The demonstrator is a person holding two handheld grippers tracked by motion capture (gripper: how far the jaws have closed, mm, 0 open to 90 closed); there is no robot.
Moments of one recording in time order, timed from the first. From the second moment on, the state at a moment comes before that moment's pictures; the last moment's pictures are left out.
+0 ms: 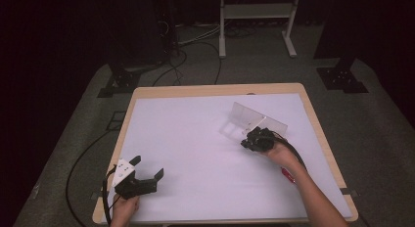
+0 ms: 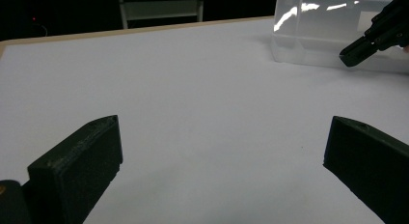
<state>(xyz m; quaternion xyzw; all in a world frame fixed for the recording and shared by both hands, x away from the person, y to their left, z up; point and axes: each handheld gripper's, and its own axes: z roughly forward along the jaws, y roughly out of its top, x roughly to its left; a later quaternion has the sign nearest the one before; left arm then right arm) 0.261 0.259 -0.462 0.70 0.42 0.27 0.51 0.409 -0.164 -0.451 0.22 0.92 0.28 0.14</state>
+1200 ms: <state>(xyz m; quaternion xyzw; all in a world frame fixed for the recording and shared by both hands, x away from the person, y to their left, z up) 0.261 0.258 -0.461 0.70 0.42 0.27 0.51 0.337 -0.142 -0.418 0.09 0.92 0.36 0.11</state>
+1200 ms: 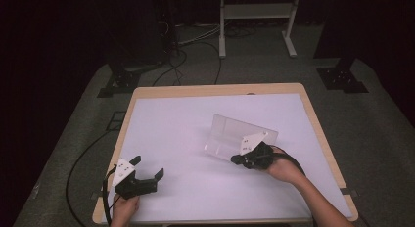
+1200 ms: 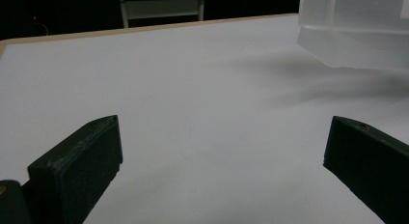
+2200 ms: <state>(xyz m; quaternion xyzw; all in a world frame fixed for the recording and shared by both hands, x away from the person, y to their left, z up) 0.261 0.258 -0.461 0.70 0.42 0.27 0.50 0.325 -0.115 -0.454 0.08 0.93 0.35 0.04</state>
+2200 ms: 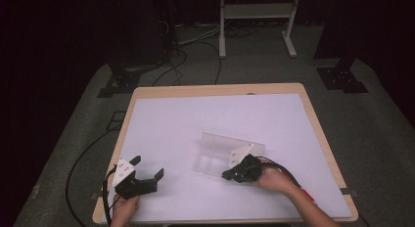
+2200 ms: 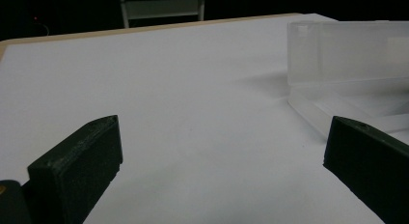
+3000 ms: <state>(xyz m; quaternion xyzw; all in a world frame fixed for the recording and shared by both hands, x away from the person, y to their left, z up) 0.261 0.258 -0.461 0.70 0.42 0.28 0.50 0.327 -0.125 -0.451 0.11 0.93 0.36 0.00</state>
